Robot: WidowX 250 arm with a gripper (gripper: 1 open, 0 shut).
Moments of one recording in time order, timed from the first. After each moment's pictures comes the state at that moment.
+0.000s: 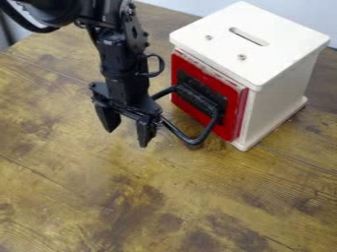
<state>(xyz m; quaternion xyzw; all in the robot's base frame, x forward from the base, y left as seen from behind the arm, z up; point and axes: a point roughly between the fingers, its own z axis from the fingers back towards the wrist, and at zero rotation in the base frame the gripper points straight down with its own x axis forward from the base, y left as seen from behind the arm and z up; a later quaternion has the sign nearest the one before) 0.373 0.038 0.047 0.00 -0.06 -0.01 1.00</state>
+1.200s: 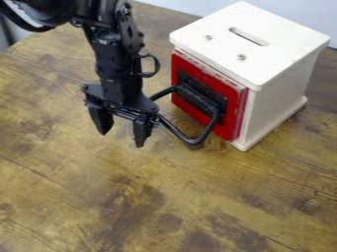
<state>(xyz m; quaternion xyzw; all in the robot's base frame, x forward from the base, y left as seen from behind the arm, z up) 0.368 0.044 0.050 0.00 -0.05 0.04 1.00</state>
